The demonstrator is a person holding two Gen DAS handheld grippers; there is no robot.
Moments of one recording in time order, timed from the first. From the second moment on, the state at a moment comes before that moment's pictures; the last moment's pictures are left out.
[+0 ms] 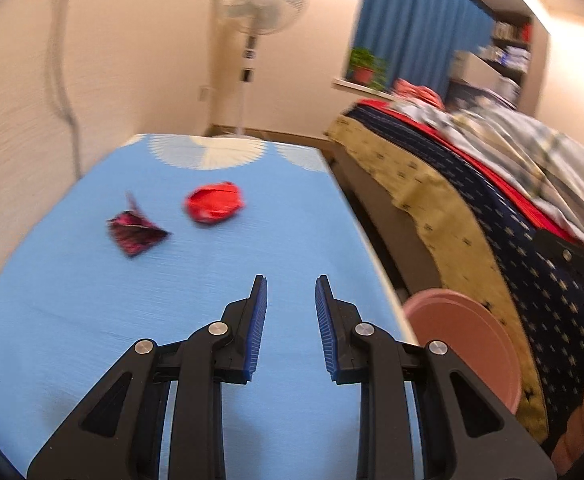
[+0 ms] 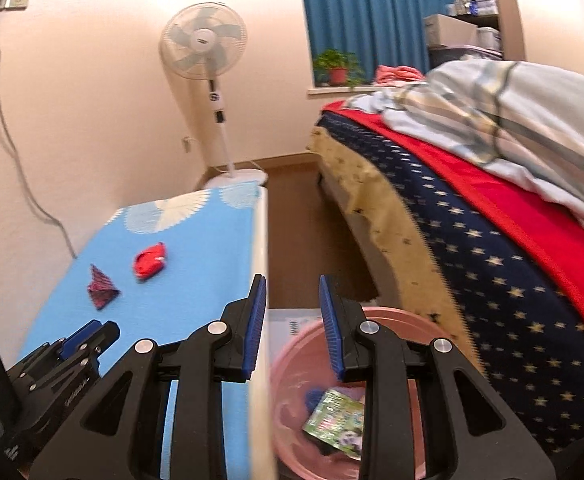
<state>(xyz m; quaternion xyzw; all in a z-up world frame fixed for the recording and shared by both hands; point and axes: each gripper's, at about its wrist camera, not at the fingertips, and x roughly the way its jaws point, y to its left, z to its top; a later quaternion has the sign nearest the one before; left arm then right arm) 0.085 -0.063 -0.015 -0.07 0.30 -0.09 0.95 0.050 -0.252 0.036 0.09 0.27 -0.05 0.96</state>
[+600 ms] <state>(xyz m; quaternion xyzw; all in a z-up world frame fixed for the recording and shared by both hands) 0.153 0.024 -0.041 -0.17 0.31 0.04 0.93 0.155 -0.181 0.006 0.13 0.27 0.09 0.95</state>
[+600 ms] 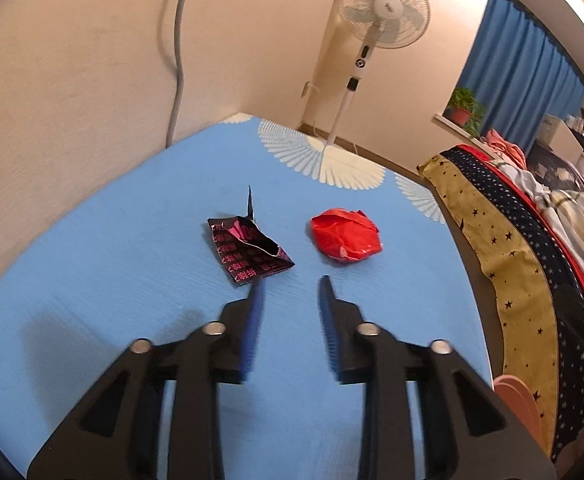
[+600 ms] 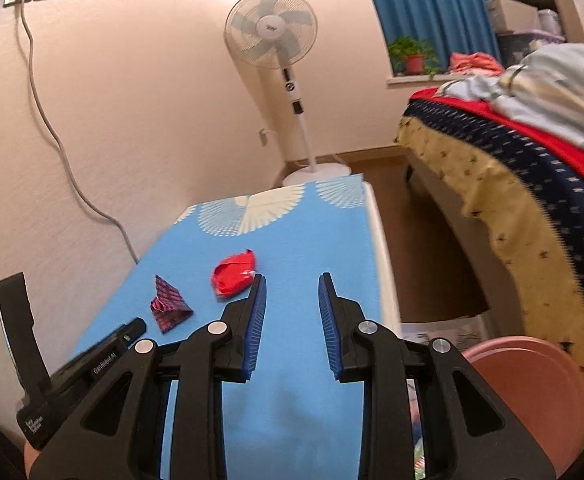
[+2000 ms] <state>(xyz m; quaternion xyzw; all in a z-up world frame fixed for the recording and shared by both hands) 0.183 0.015 -0.041 -0.15 0.33 0.05 0.93 0.256 -0.128 -0.027 0.12 0.34 0.17 0.92</state>
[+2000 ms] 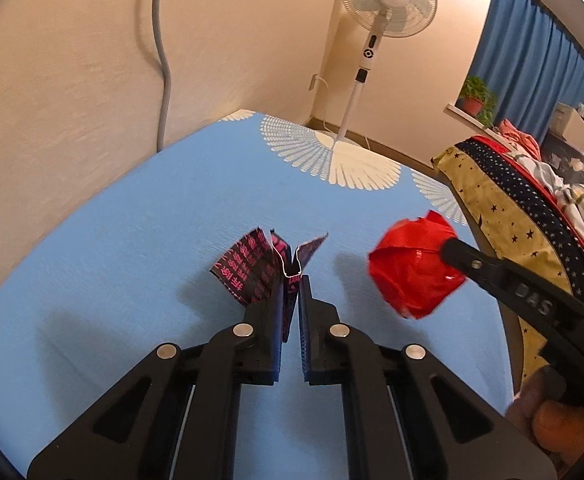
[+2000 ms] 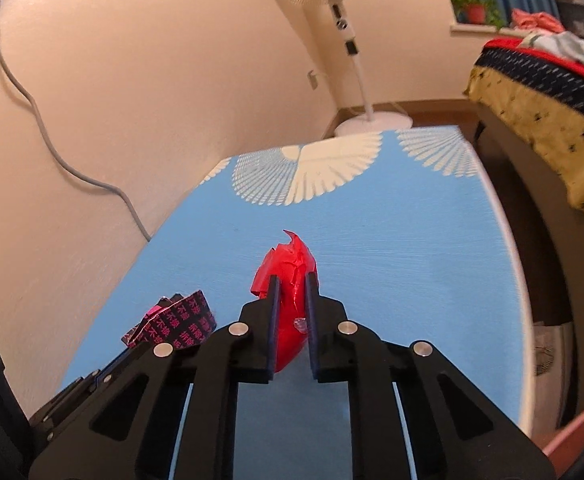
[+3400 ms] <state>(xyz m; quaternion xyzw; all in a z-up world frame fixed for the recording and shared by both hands) 0.044 -0.138 0.018 -0.06 0.30 -0.19 0.93 0.012 -0.335 0.057 0.13 0.26 -0.10 0.95</state>
